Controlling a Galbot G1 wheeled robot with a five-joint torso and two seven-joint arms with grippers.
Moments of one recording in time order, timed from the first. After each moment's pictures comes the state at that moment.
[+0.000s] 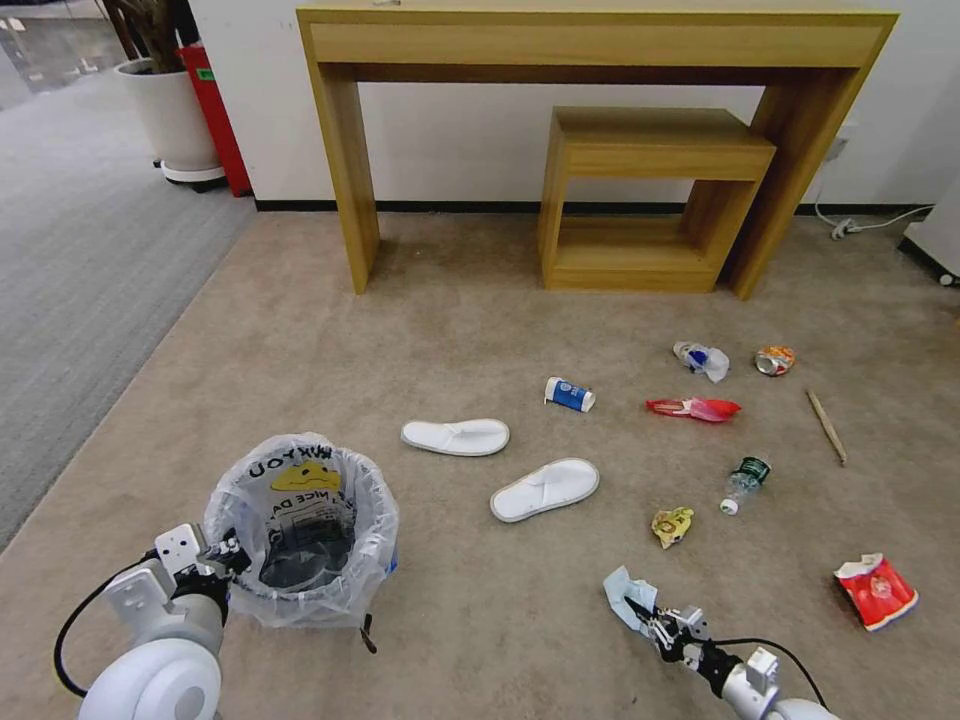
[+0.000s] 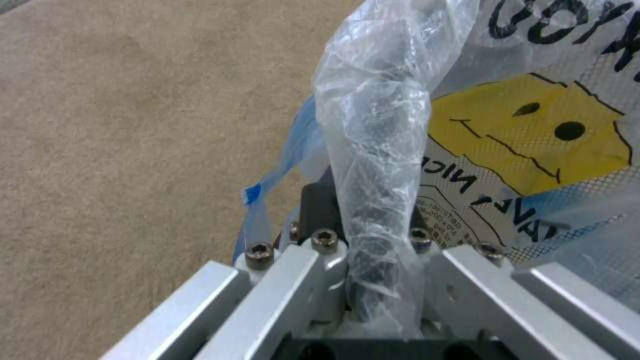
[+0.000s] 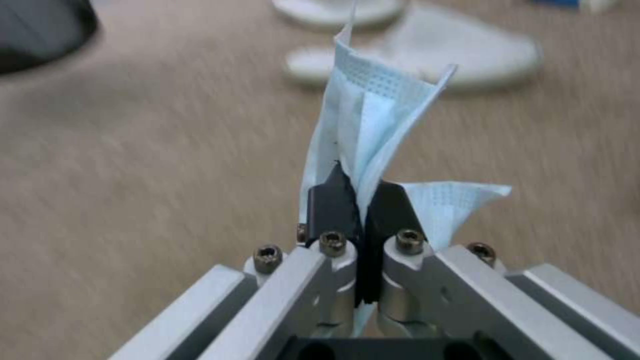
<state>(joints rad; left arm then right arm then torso) 1.63 -1.21 -0.67 -2.20 -0.85 0.45 -0.63 -1.20 0.95 0.12 0.96 0.70 0.60 -0.73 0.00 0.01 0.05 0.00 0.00</state>
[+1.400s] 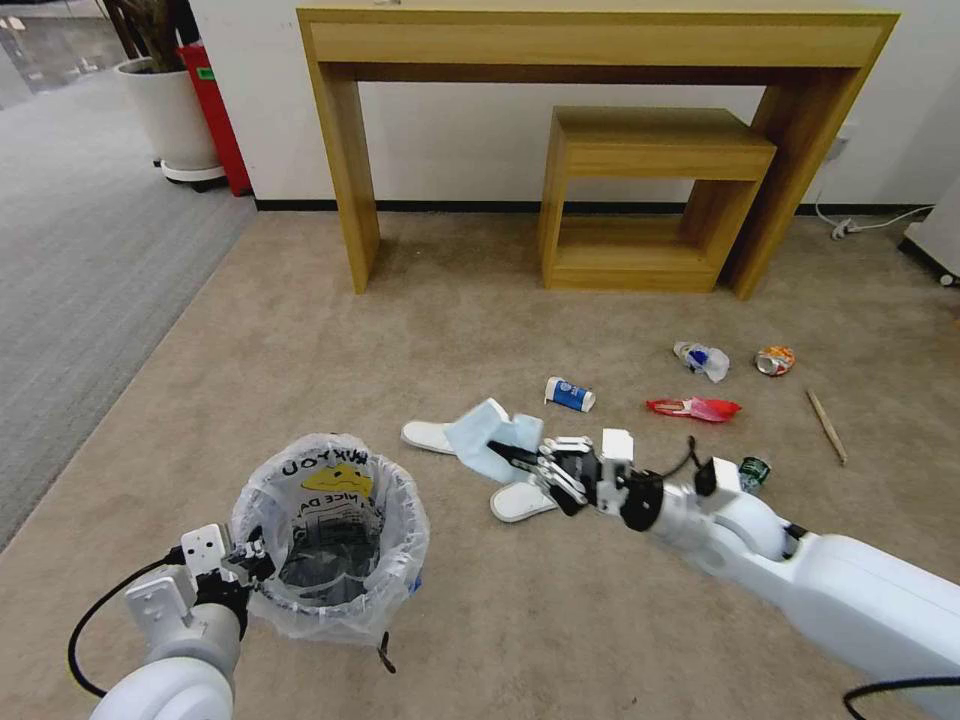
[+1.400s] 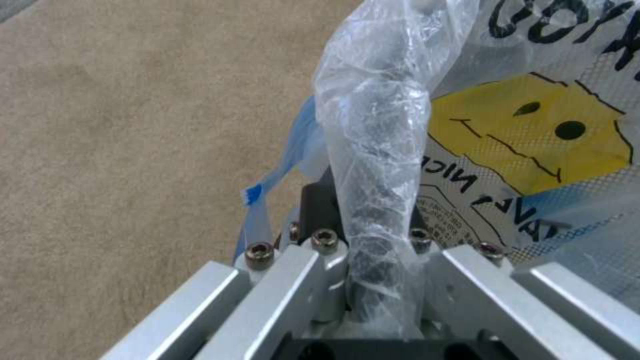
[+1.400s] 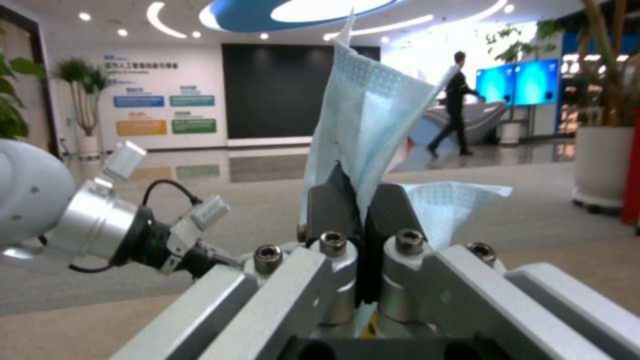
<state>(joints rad) 1.71 -1.19 -0.61 -2.34 -0.77 0.48 -0.60 -0.55 0.65 -0.54 1.80 1.08 0.49 -0.62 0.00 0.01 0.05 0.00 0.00</state>
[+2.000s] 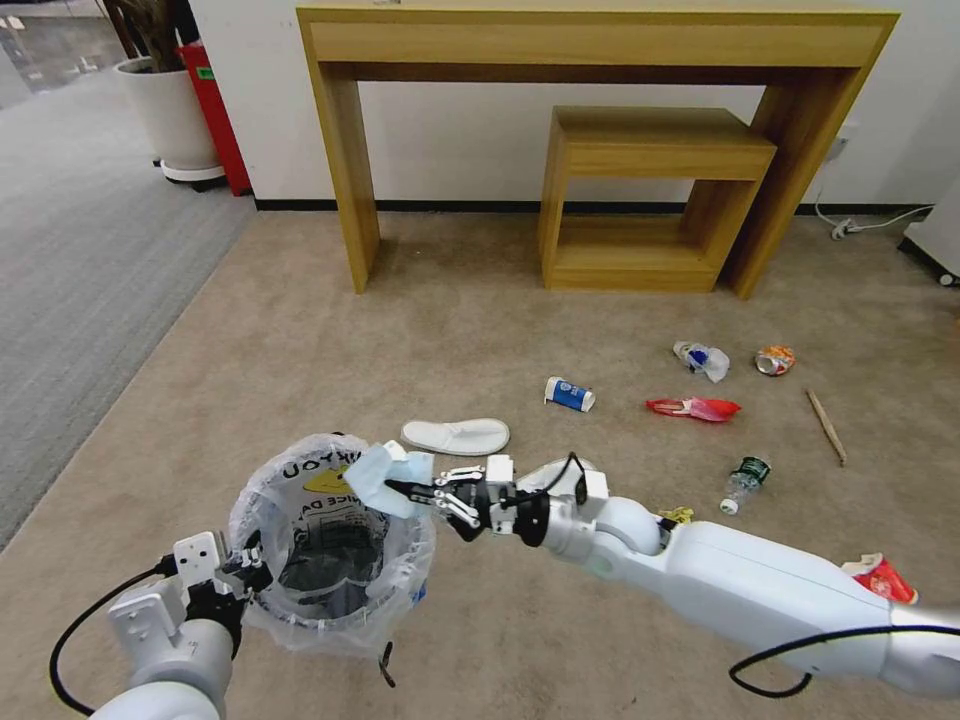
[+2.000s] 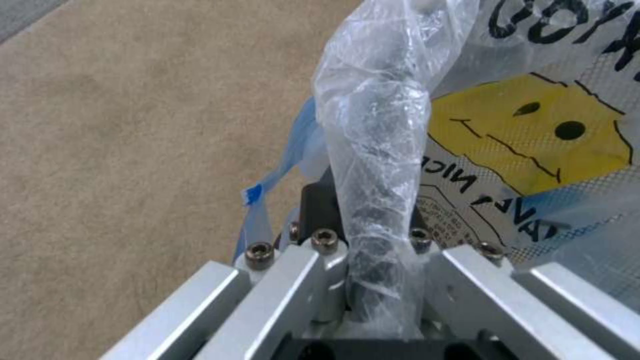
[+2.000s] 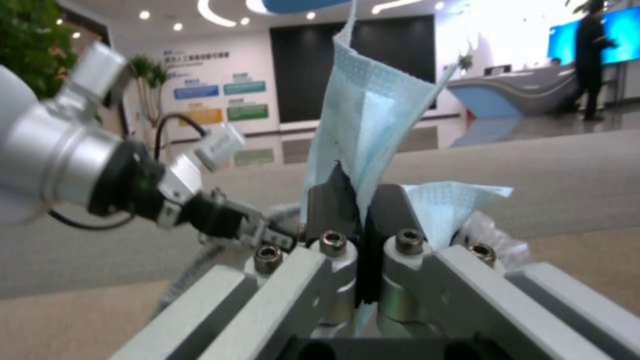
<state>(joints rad) 1.80 -1.19 -0.65 -2.42 -0.76 0.48 -0.58 -0.34 0.89 -0.85 1.62 1.07 0.49 -0.59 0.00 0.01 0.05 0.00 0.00</state>
